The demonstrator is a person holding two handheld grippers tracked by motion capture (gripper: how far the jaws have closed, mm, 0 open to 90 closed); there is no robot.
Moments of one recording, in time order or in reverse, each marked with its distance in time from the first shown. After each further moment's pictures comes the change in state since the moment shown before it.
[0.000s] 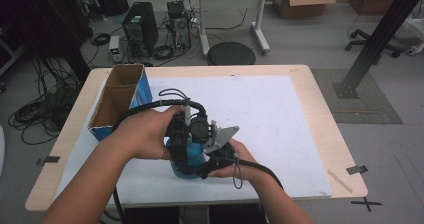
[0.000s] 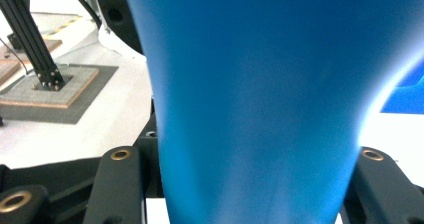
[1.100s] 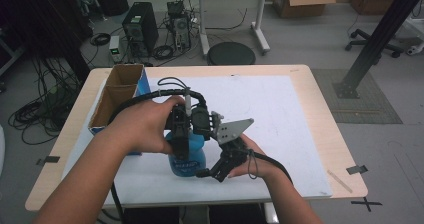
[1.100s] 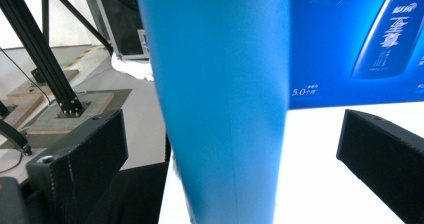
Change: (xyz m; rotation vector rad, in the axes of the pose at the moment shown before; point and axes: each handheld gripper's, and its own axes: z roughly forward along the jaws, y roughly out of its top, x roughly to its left) left arm 0.007 0.001 -0.023 0.030 -0.041 -0.088; right arm -0.008 -0.002 -0.032 -0.064 0.029 0.110
